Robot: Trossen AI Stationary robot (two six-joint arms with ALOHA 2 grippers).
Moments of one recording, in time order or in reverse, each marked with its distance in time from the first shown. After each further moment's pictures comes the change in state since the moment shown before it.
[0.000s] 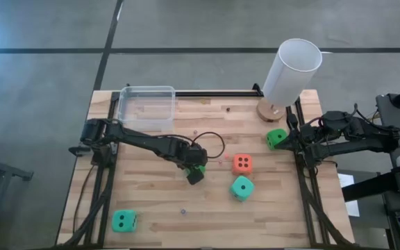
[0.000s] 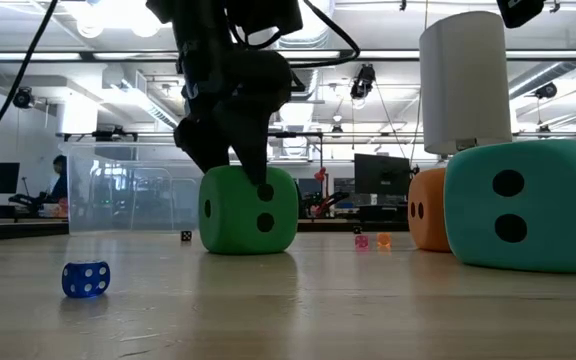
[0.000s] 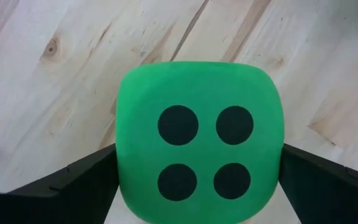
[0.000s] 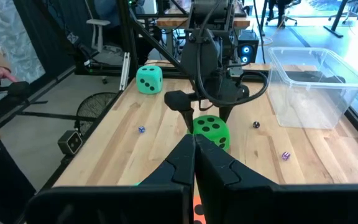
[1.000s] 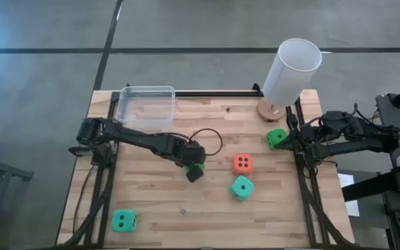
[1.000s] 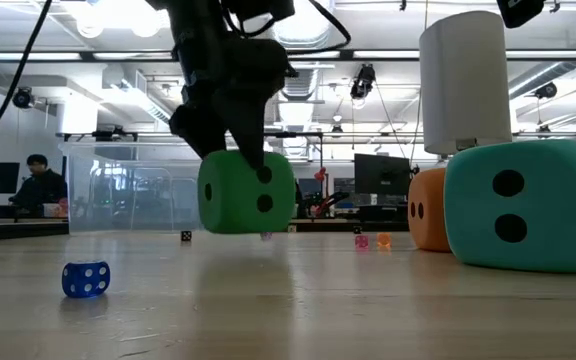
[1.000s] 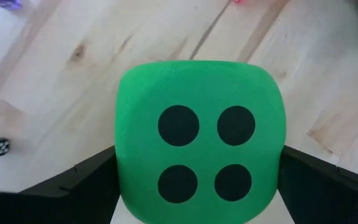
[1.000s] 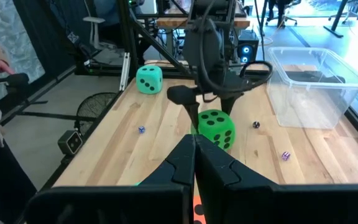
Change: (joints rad) left arm 0.005 -0.063 0.001 -0.028 -0.048 -0.032; right arm 0.000 0.000 0.000 0.000 0.000 0.000
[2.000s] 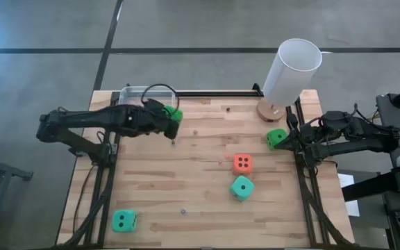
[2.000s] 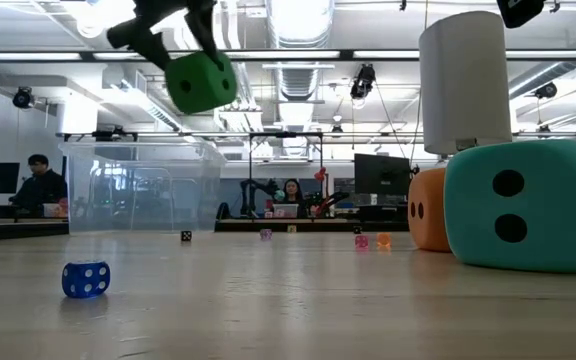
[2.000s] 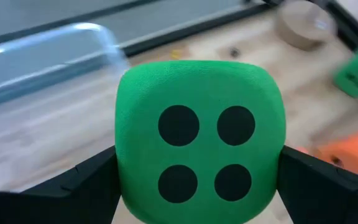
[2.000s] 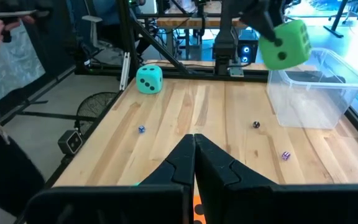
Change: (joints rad) left arm 0.135 -0.493 0.001 -0.257 -0.476 -0.256; right arm 0.000 0.000 0.000 -0.001 0.000 0.000
